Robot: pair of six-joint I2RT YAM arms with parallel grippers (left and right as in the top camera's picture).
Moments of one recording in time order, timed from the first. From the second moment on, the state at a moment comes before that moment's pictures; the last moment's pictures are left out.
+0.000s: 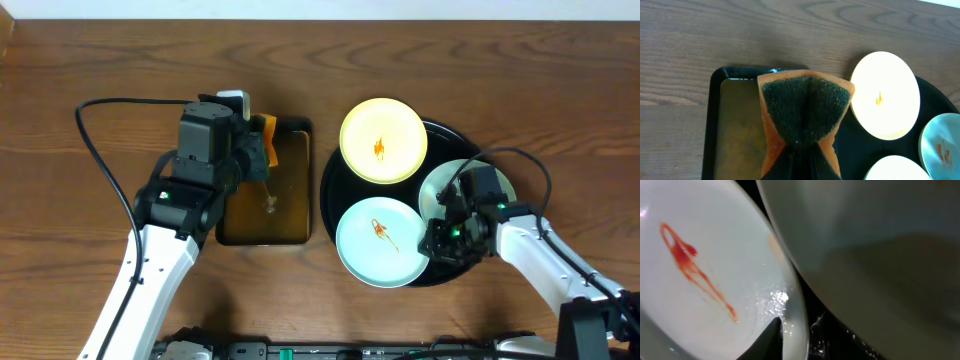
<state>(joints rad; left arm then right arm) -0.24 1.21 1.04 -0.60 0.07 -0.30 0.17 1.45 0.63 -0.65 -0.39 0.31</state>
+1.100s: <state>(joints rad) -0.24 1.20 1.04 -0.62 0.07 -0.30 0.17 1.45 0.60 -0.55 -0.43 0.33</state>
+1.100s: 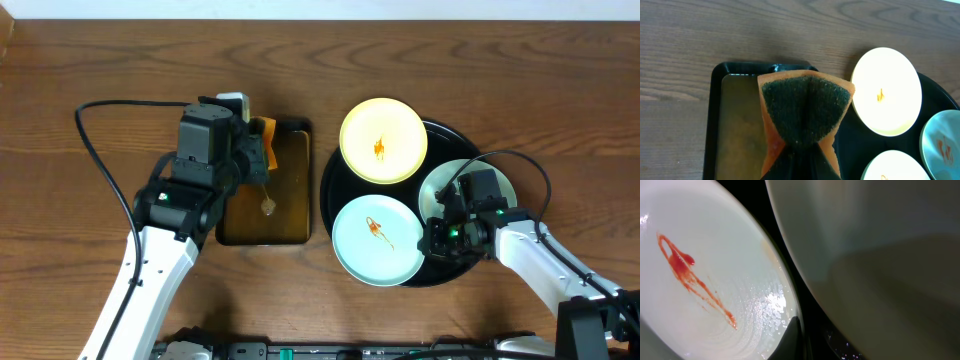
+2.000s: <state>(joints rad) -0.24 1.59 1.04 -0.73 0.18 -0.31 0.17 1.45 0.60 -0.55 -0.43 0.33</state>
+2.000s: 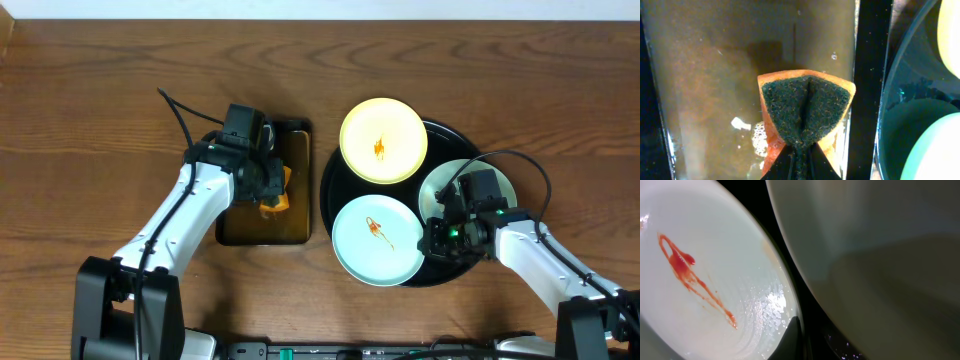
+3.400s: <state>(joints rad) -0.84 1.75 1.08 -0.43 0.33 -0.66 0.17 1.45 0.60 -0.56 -0.43 0.33</state>
